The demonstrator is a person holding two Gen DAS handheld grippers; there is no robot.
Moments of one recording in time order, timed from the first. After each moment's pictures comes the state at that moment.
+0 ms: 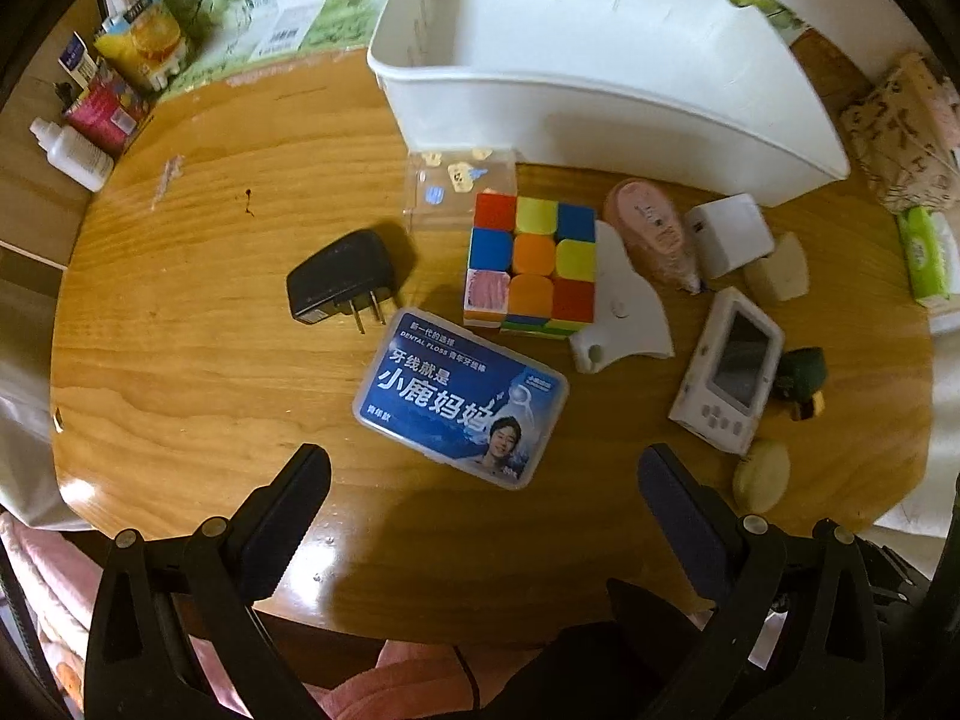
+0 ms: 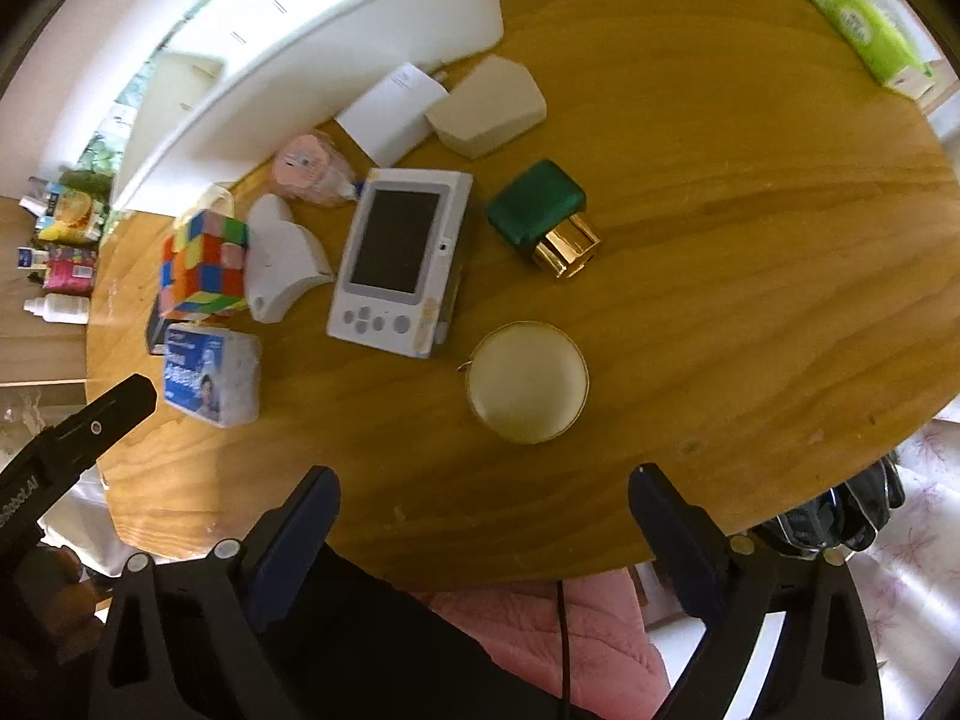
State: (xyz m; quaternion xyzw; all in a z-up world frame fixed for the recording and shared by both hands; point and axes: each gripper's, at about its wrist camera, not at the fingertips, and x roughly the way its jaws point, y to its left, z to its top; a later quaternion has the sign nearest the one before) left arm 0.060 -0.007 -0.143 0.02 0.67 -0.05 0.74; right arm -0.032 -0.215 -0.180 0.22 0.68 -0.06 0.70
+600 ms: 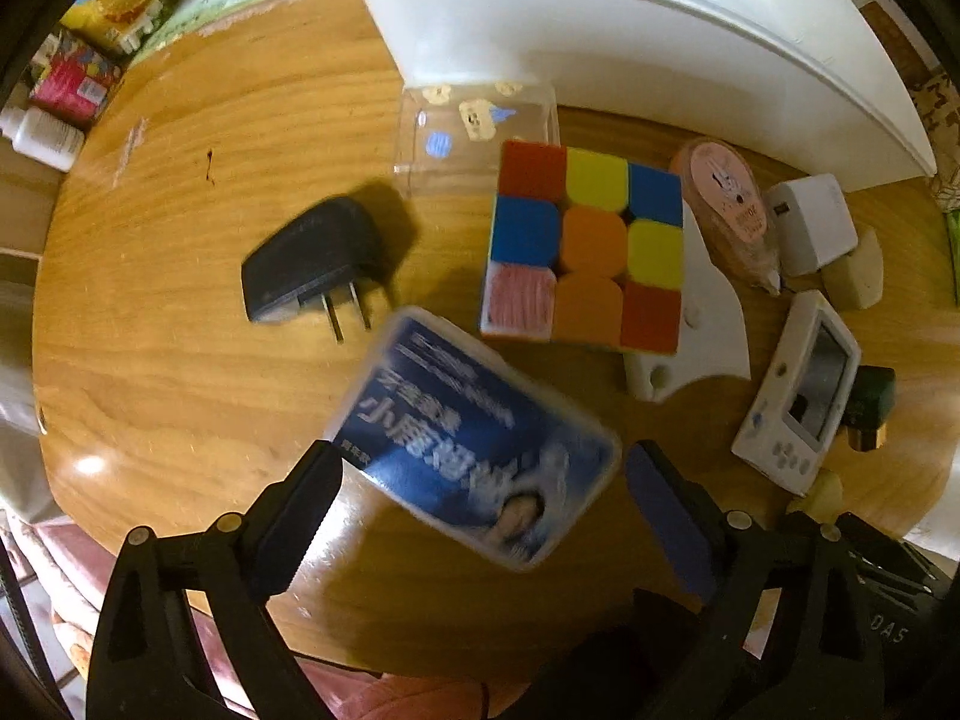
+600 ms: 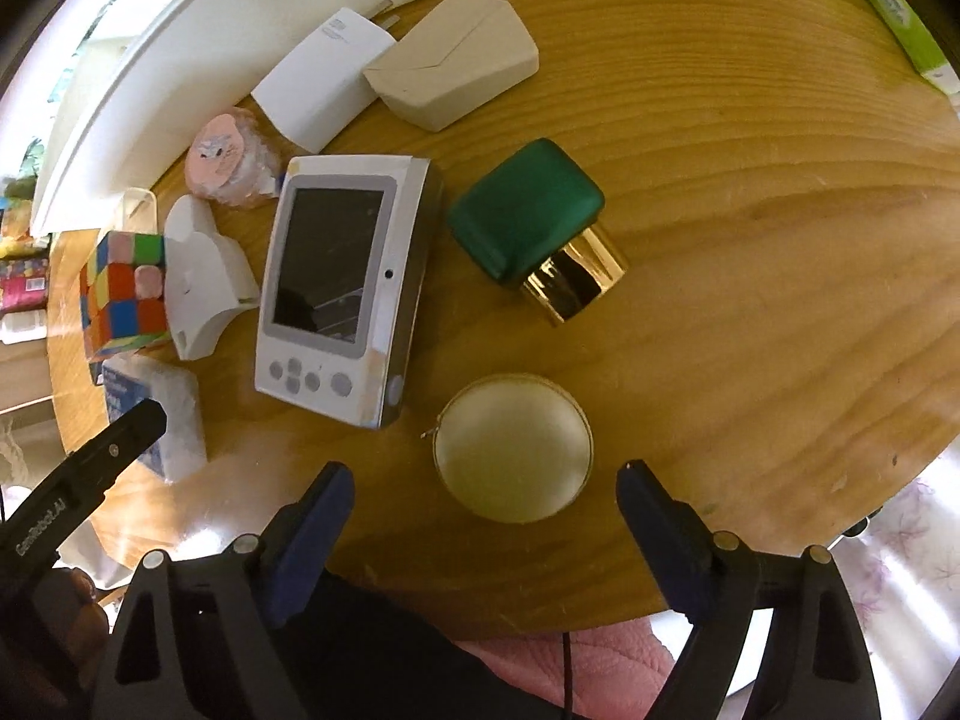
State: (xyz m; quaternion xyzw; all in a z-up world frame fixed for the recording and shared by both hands) left arm 0.088 -0.013 -0.193 0.03 0.71 -0.03 0.71; right arm 0.009 -0.216 -0.224 0.21 0.72 -0.08 0.66
